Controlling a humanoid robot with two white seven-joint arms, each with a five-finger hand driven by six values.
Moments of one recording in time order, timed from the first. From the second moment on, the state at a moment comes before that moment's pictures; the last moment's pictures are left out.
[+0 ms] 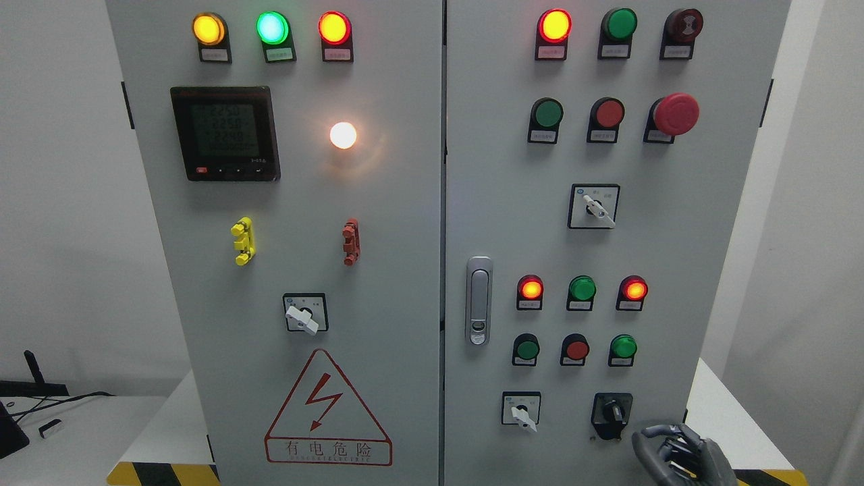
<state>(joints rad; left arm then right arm) -0.04 -0.09 0.08 0.06 0.00 -0.16 0.05 -0.18 -0.11 -0.09 -1.70 -0.08 0.27 0.01</state>
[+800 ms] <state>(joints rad) -0.04 -0.09 0.08 0.06 0.00 -0.16 0.05 -0.20 -0.08 -0.06 -1.68 -0.07 0.27 0.01</state>
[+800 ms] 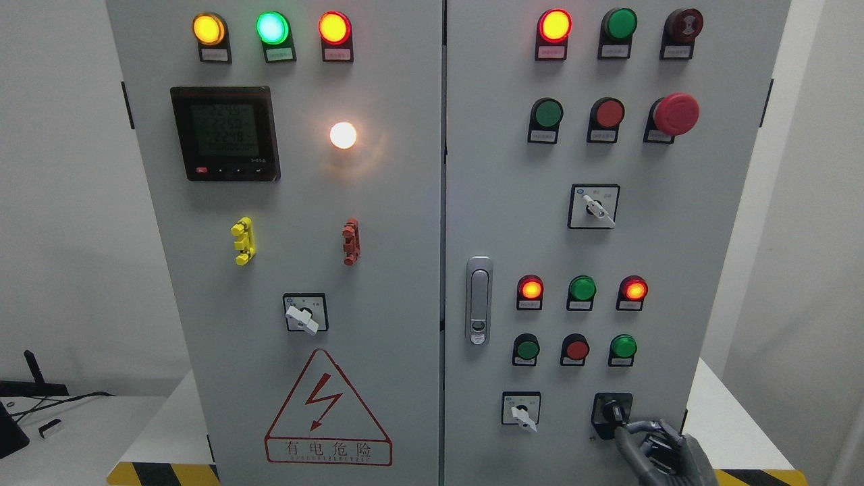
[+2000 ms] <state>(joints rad) -0.04 -0.09 0.08 0.06 0.00 -0.16 0.05 -0.20 -0.07 -0.04 -1.68 -0.07 0.27 -0.01</state>
